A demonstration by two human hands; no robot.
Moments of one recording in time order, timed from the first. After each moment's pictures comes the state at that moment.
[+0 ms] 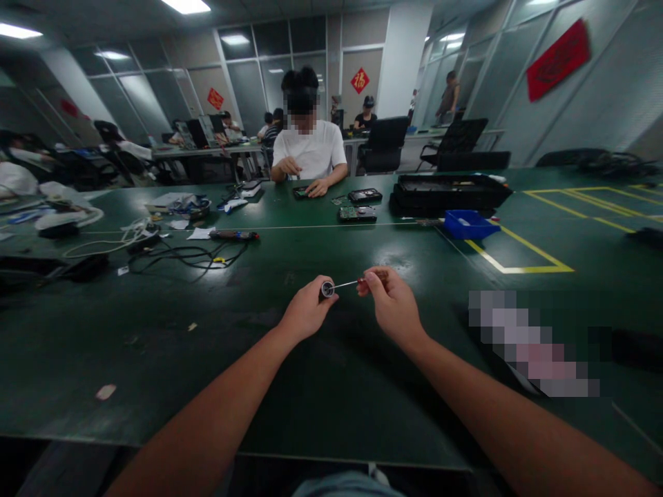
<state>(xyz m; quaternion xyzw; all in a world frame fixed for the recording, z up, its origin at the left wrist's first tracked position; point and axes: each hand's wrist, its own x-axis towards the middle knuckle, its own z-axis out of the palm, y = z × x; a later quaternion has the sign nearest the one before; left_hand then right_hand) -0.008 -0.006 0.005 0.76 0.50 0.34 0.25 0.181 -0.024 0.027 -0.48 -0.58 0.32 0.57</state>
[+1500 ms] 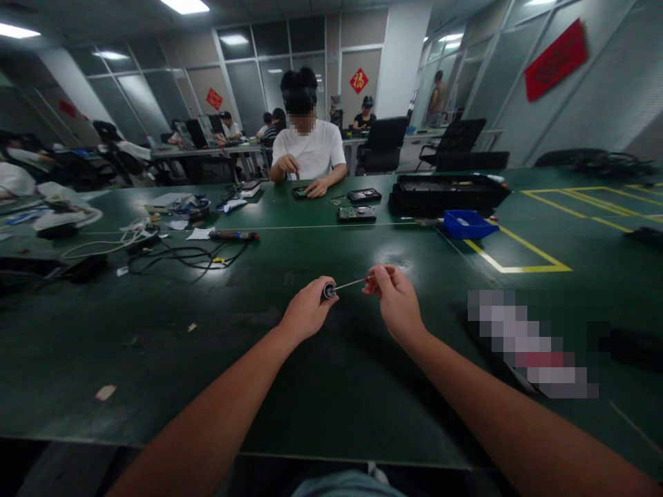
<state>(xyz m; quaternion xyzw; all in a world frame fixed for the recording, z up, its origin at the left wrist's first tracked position) -0.007 -0.005 0.006 0.77 0.52 0.30 0.22 0.186 -0.011 0.012 -0.45 -0.51 0.38 0.63</state>
